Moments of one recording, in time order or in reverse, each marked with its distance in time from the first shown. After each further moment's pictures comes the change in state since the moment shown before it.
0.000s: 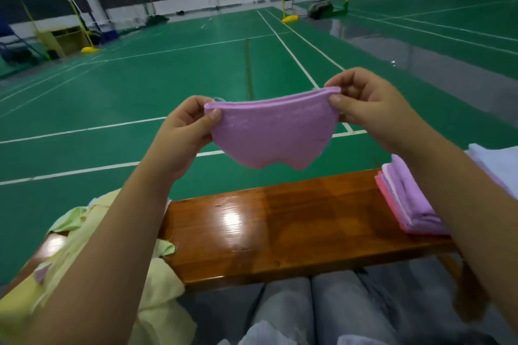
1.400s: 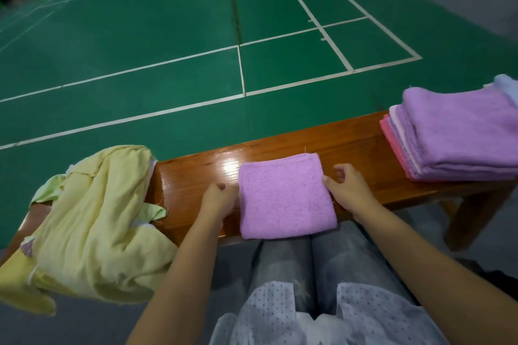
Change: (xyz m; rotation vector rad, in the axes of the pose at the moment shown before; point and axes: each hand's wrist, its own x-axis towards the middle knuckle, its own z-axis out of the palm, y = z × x) left_hand -0.076 -0.204 0.018 0.570 0.335 -1.021; right_hand -0.100 0.224 0.053 -0.372 0.148 0.847
